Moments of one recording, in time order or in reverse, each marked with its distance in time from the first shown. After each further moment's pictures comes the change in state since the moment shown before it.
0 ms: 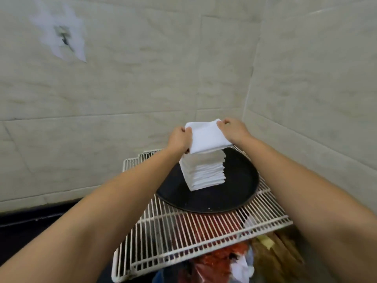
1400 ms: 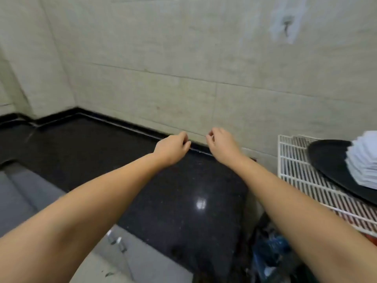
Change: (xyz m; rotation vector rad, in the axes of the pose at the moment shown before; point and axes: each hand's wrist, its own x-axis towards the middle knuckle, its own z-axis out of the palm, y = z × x) left_hand -0.294 -0.173 -0.349 0.910 0.337 -0.221; right_hand -0.276 -0.277 0.238 0.029 -0.323 -0.816
